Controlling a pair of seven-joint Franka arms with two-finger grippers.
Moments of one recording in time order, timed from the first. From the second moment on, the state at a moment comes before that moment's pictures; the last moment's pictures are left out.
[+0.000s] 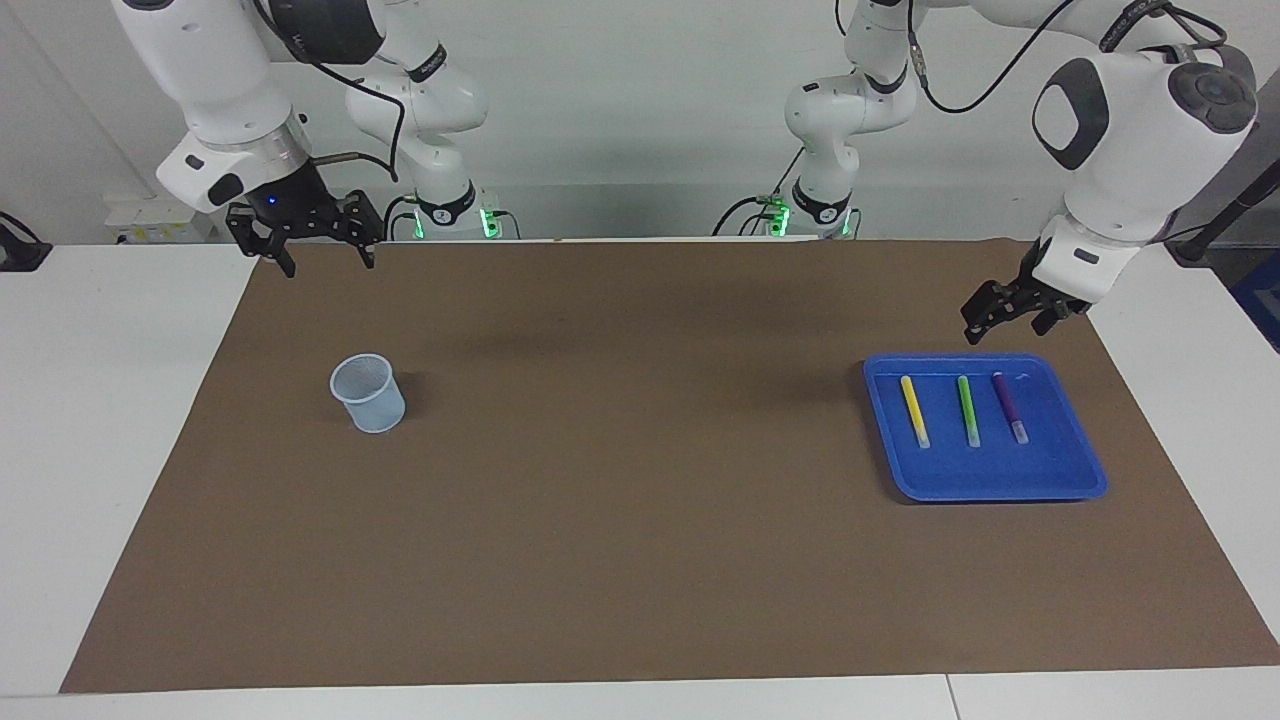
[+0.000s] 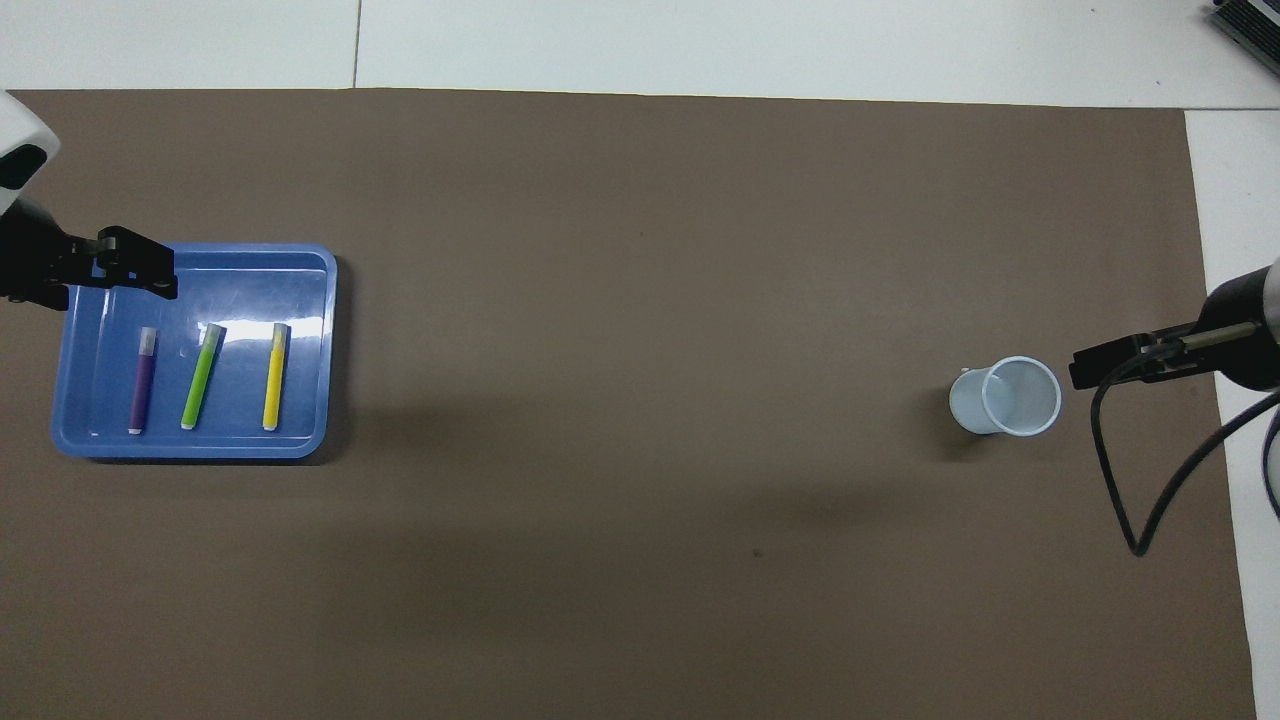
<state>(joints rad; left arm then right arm) 0.13 0.11 -0.16 -1.55 0.04 1.63 -0.08 0.08 -0.07 -0.05 -1.68 -0.02 1.57 -0.10</state>
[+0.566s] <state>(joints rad) 0.12 0.00 -0.16 -1.55 0.04 1.52 -0.08 0.08 -0.08 -0.05 -1.68 -0.02 1.57 -0.10</state>
